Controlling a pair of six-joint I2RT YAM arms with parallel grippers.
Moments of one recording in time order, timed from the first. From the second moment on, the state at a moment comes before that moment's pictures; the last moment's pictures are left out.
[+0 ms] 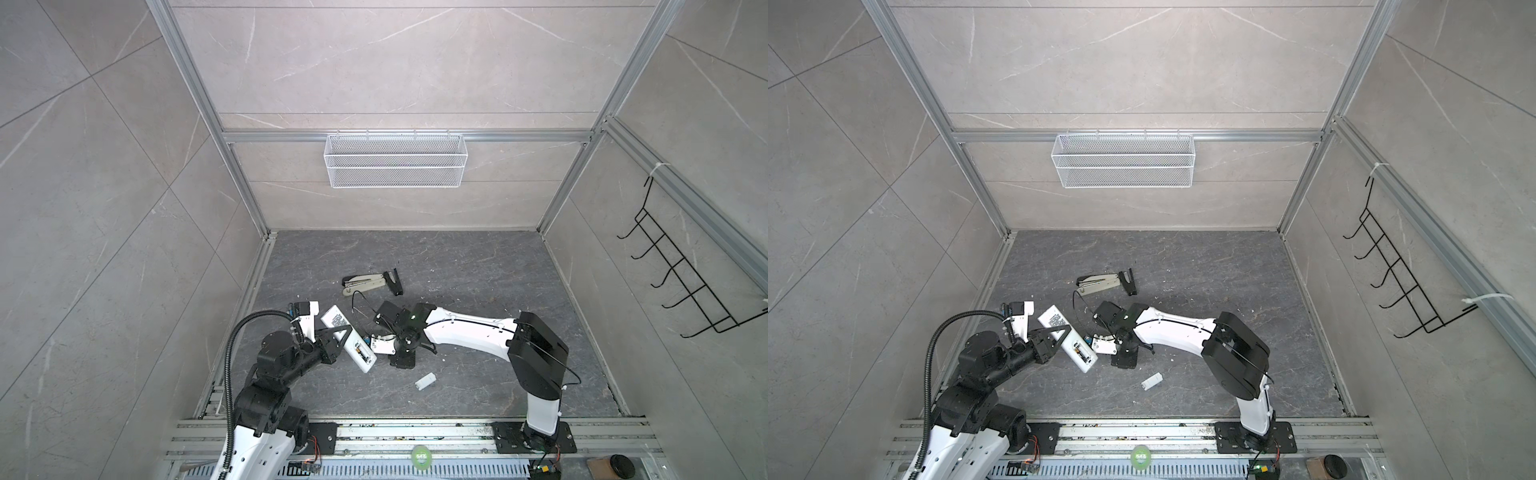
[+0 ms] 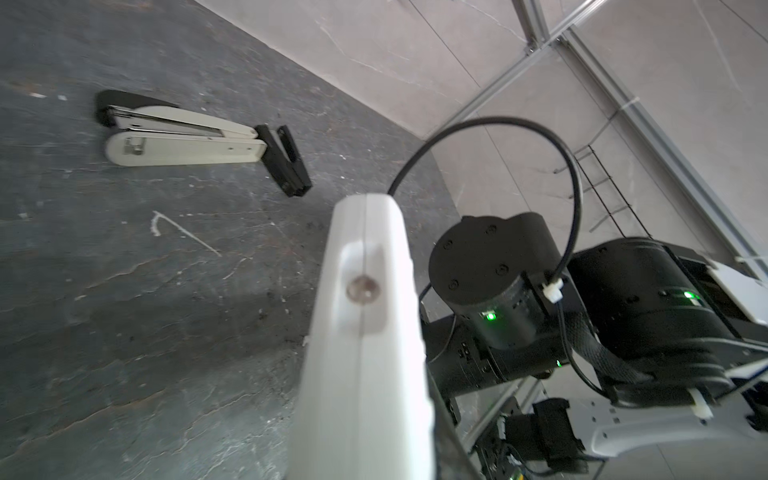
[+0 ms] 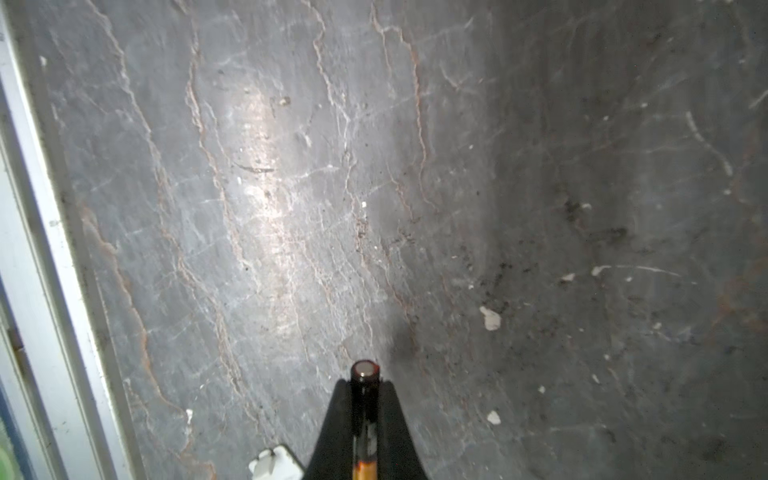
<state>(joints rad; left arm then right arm) -0.28 0.39 0.47 -0.40 0.52 -0.64 1.01 1.91 1.40 -0.83 -0.16 -0.52</state>
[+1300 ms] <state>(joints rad) -0.28 0.37 0.47 -0.30 0.70 -0.64 1.01 2.03 1.44 -0.85 -0.15 -0.65</state>
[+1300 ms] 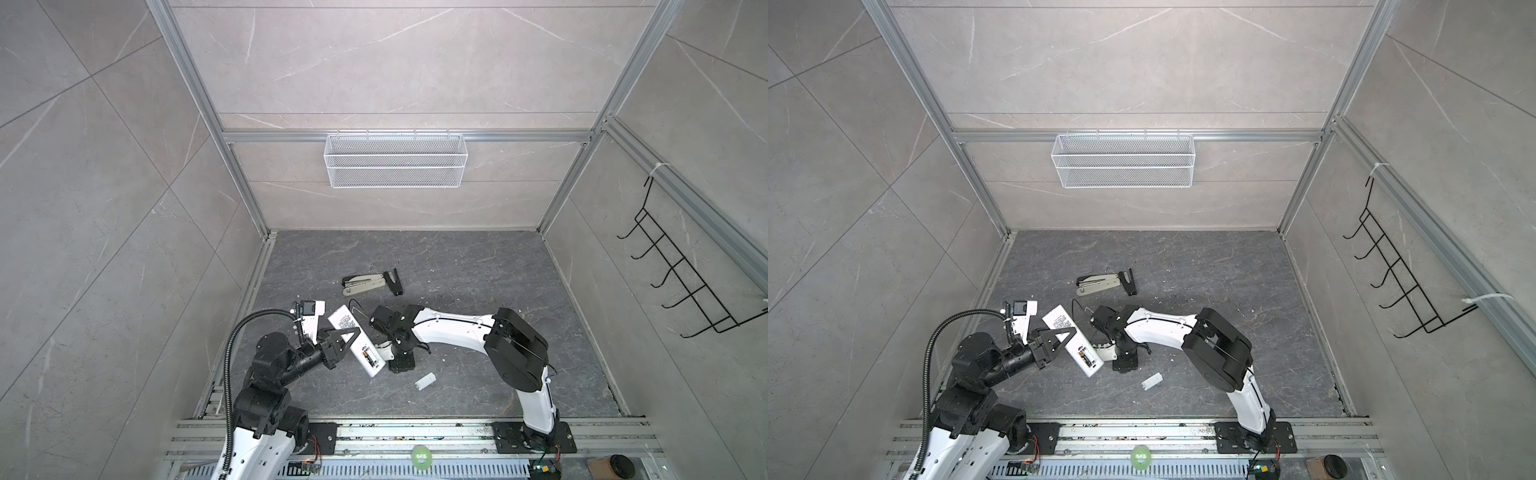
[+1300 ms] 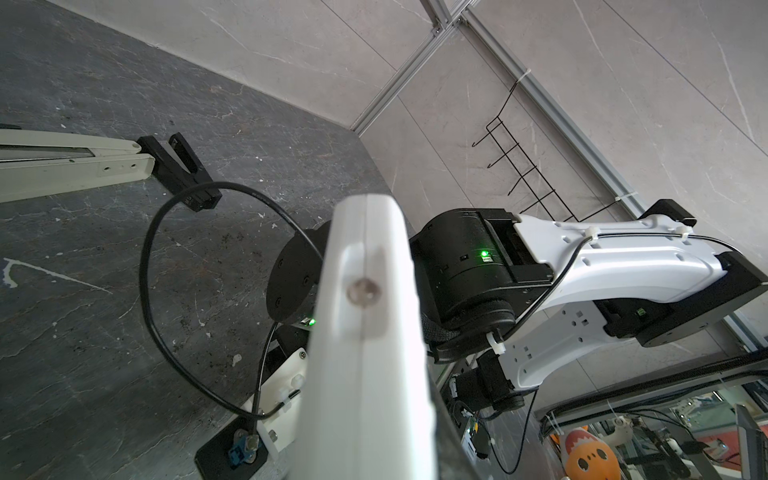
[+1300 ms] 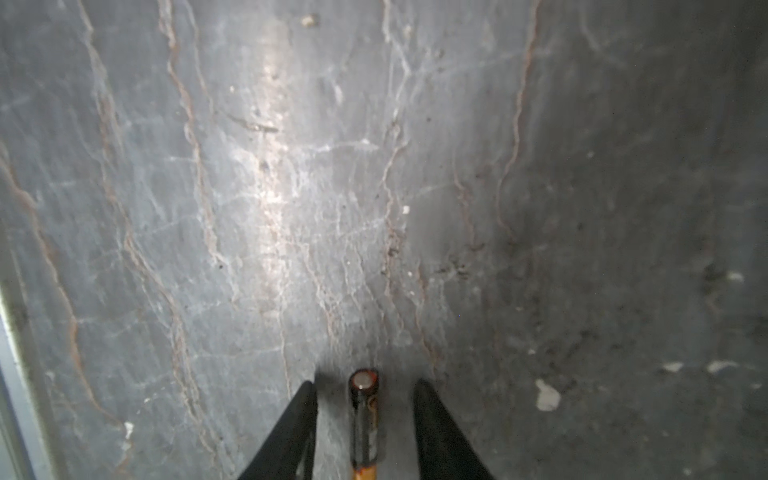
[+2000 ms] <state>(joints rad) -0.28 0.29 0.48 -0.38 0.56 -0.60 1.04 1.62 1.29 -0.75 -0.04 0.64</state>
